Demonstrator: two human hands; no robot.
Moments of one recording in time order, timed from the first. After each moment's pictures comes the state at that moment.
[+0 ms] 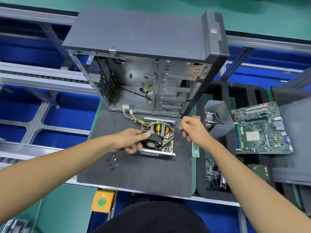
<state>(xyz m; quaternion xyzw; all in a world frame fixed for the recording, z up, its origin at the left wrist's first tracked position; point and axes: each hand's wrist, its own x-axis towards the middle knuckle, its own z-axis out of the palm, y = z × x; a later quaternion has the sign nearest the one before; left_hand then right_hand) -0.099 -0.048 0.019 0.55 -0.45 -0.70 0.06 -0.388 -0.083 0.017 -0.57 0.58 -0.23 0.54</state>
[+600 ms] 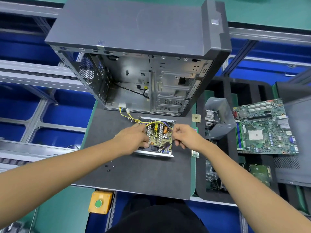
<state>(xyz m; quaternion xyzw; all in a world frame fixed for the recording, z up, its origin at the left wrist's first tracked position) -0.119 -0.060 0.002 0.47 -0.84 -0.25 -0.11 -0.383 -0.082 -0.009 -0.58 0.54 -0.11 0.60</state>
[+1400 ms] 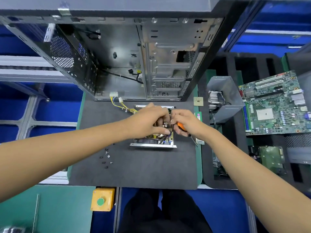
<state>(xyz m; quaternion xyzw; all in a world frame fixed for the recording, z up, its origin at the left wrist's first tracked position) -0.162 -0.094 0.004 0.40 -0.84 -0.37 0.05 -0.377 -0.088 -0.038 -0.47 0.48 -0.22 0.71</state>
